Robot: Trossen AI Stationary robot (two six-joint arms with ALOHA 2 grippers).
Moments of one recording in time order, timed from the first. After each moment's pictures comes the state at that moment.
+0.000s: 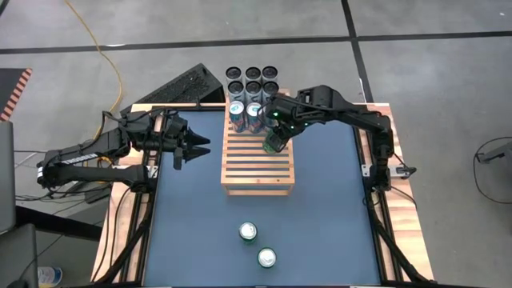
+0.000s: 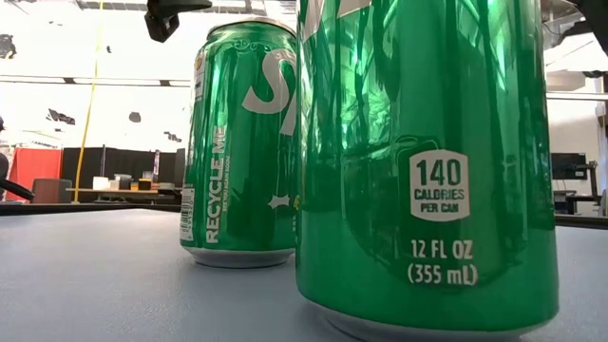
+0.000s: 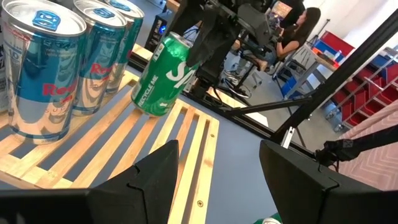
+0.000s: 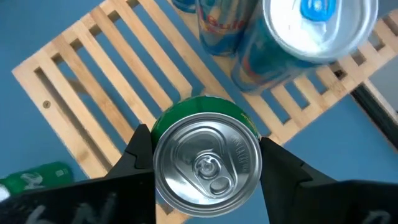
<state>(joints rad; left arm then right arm) 0.26 0.73 0.84 -0.23 0.21 -0.49 -0.15 1.92 2.33 -1.57 0.18 0.49</state>
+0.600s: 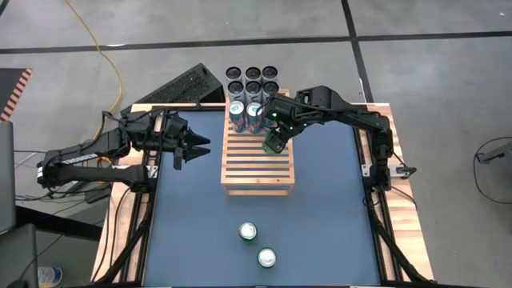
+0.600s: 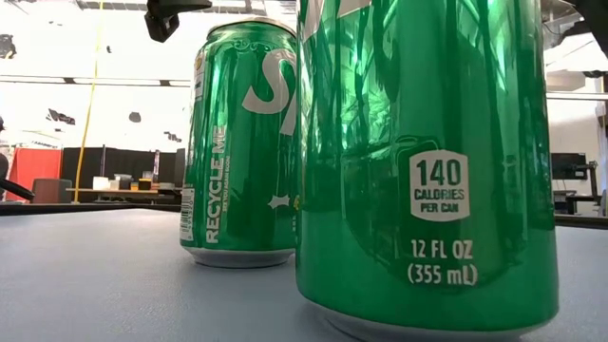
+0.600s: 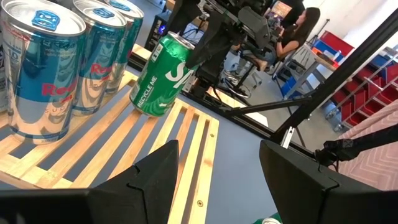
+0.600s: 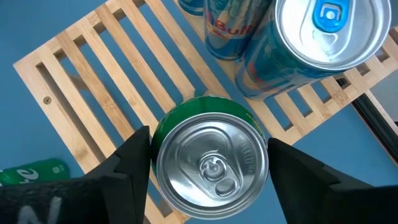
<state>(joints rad) 0.26 0.73 0.84 -0.23 0.21 -0.49 -0.15 1.92 2.33 -1.57 0.18 0.44</state>
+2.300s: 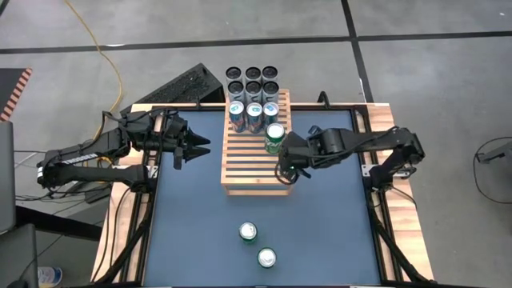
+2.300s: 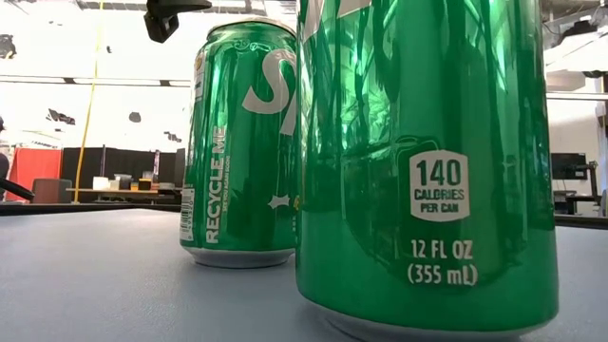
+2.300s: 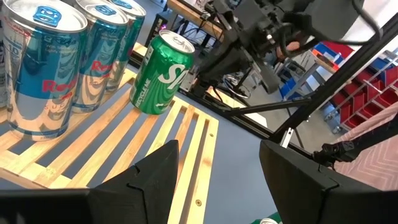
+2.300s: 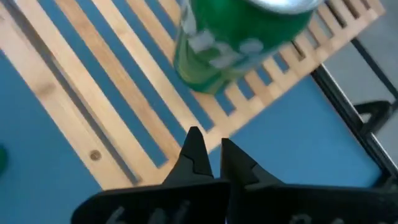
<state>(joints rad) 0.26 0.73 0.84 -0.23 0.21 -0.51 0.13 1.67 1.80 -1.42 0.52 0.66</state>
